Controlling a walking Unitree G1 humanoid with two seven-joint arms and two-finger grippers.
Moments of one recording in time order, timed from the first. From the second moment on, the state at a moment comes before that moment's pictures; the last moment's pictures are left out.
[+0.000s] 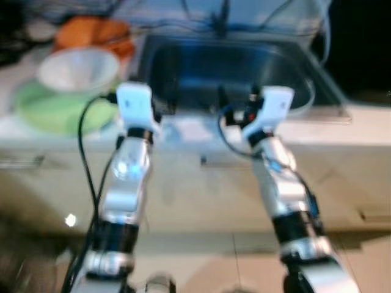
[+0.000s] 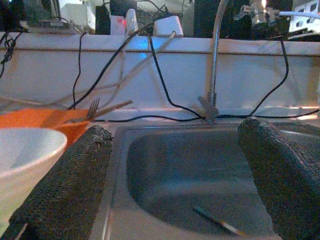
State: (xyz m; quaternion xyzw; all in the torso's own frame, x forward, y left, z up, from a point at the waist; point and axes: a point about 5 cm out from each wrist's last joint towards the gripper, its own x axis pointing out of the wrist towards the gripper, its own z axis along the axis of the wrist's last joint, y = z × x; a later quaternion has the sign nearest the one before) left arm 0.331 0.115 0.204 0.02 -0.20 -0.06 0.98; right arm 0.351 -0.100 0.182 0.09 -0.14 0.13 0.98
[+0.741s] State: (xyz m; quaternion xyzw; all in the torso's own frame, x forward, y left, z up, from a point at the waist) left arm 0.330 0.118 0.209 0.02 -0.21 -0.06 0.97; right arm 0.350 -0.096 0.183 0.09 -0.15 0.14 0.98
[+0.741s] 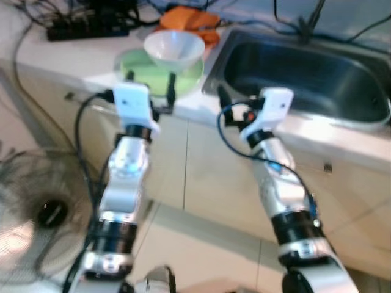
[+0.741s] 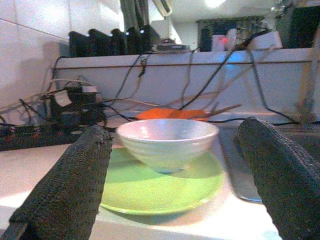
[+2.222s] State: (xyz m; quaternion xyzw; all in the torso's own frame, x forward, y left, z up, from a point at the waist) left arm 0.327 0.111 0.218 0.04 -0.23 -0.08 0.97; right arm 0.352 -0.103 0.182 0.12 -0.14 0.11 0.98
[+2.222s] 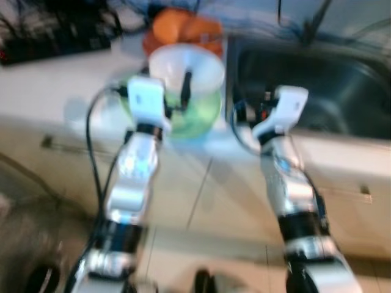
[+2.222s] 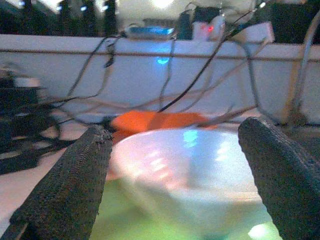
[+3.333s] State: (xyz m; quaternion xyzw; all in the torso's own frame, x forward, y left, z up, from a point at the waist) left arm 0.324 0.112 0.225 0.04 -0.25 -0.07 0.96; right arm 0.350 -0.098 0.186 0.12 -0.16 0.12 0.97
